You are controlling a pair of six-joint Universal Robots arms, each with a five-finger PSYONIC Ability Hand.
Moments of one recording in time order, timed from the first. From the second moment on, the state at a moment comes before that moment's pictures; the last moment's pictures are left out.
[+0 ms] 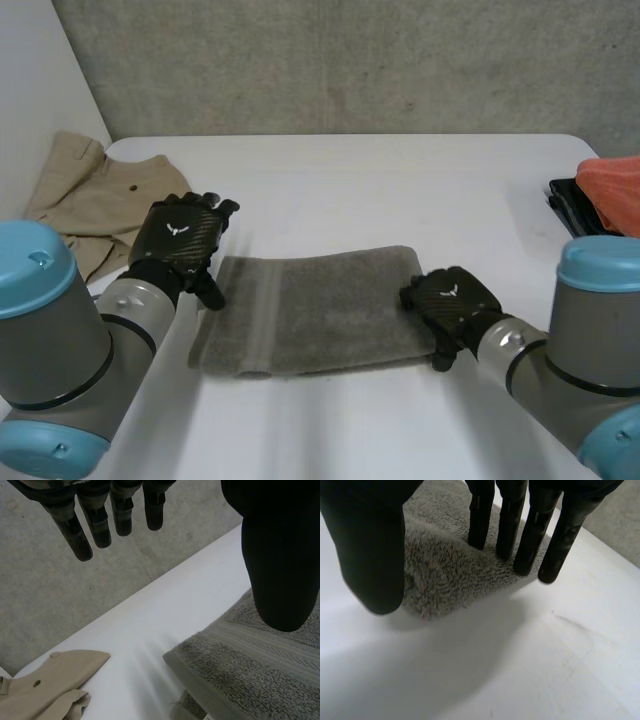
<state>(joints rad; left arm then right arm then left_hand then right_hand) 4.24 -1.78 -1.80 3.43 -1.63 3.39 1.96 -1.15 1.76 -0.12 1.33 2.68 0.19 0.21 0.22 0.21 0.05 0.40 0.39 0.47 0.47 0.28</state>
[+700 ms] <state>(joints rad) 4.25 -1.78 -1.80 3.43 -1.63 3.38 2.08 -1.24 1.49 -0.04 1.24 2.73 0.19 0.21 0.22 0.21 0.05 0.91 1.16 1.19 1.19 0.95</state>
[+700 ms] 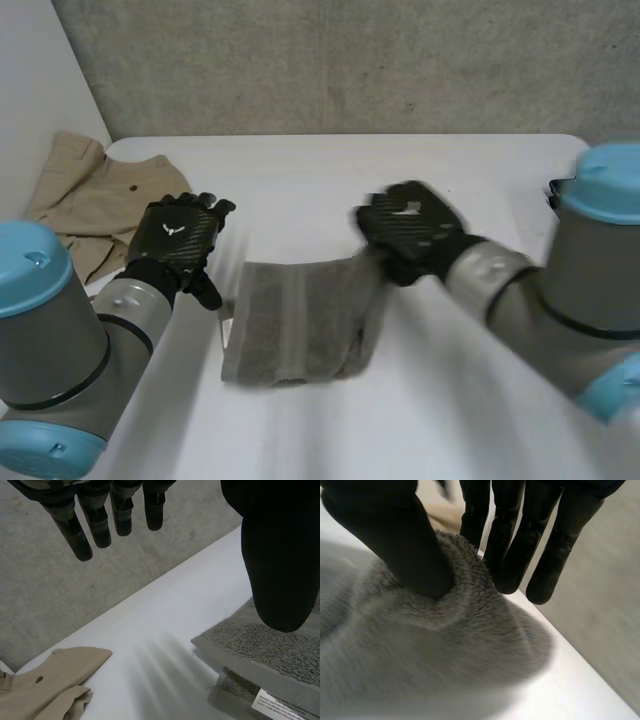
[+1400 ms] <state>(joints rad) 4.11 -1.84 -1.69 3.31 -1.65 3.27 2.18 -1.07 1.28 0.07 1.34 3.15 0.19 0.21 0.22 0.21 0.05 0.21 0.23 0.21 0.23 0.07</state>
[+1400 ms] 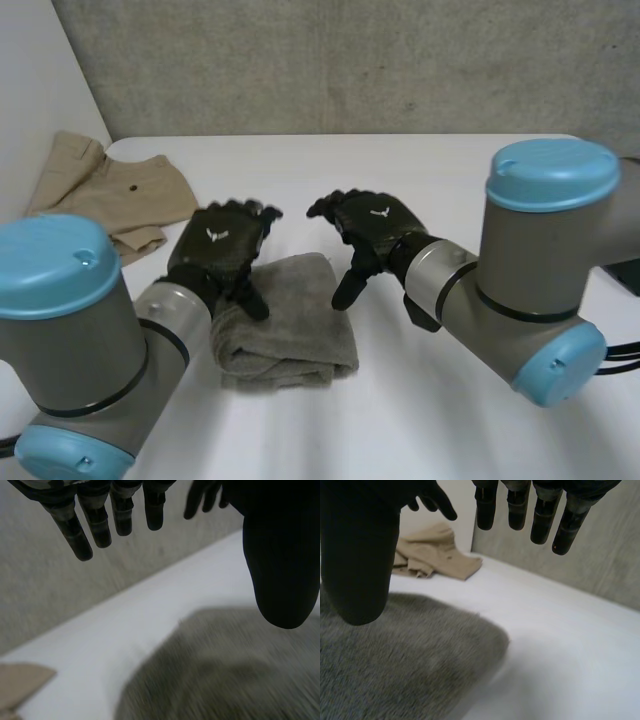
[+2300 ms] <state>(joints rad) 4.23 -1.74 -1.45 3.05 -1.31 3.37 2.30 -1.15 1.58 -0.21 1.45 2.88 0.20 0.21 0.22 0.21 0.05 0.17 0.23 0.21 0.23 0.06</state>
